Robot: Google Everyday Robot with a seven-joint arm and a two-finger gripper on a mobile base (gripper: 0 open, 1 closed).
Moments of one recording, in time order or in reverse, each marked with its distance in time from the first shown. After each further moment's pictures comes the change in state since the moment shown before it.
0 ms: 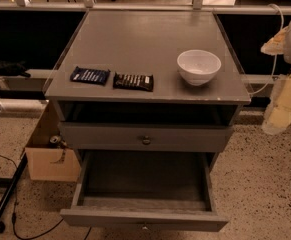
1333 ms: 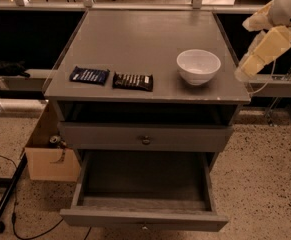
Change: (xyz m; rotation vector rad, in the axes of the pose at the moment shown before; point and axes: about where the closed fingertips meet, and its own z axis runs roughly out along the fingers) arm -0.040 -0.094 0.019 -0.077 -0.358 0.124
